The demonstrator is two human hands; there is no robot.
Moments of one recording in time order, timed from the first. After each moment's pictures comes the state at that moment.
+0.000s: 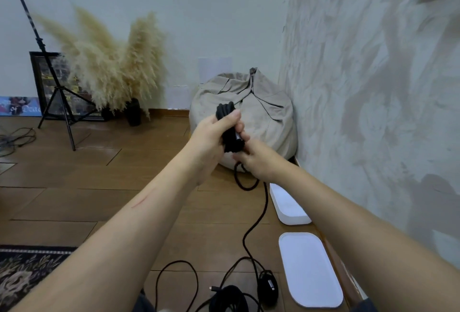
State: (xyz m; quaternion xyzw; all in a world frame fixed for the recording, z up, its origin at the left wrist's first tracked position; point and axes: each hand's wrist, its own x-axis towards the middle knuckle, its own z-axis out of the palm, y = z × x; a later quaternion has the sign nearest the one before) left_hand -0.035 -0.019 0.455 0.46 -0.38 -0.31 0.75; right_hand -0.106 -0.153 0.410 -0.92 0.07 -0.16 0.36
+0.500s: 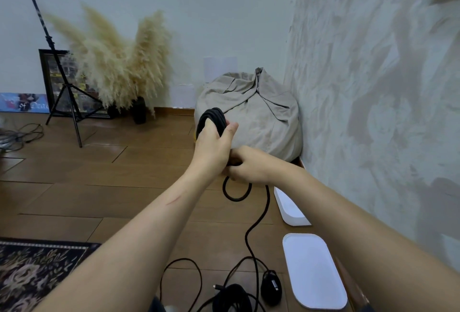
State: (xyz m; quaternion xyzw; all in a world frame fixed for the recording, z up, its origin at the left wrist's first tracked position) left_hand -0.005 -0.031 0.416 0.72 -0.34 0.00 0.60; right_hand -0.091 -0.131 0.416 -0.95 0.07 -0.04 0.29
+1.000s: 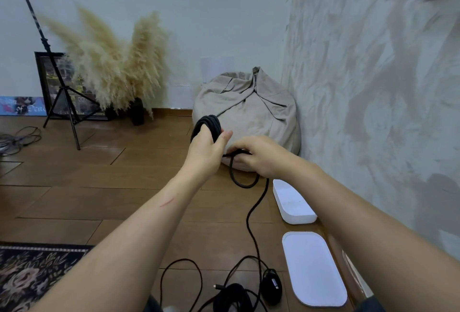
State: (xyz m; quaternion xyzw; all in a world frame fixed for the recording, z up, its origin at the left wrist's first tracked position) left_hand 0.007 -0.026 0.405 0.76 -0.36 0.01 0.54; right_hand -0.104 -0.149 0.429 -0.97 0.06 -0.11 0.19
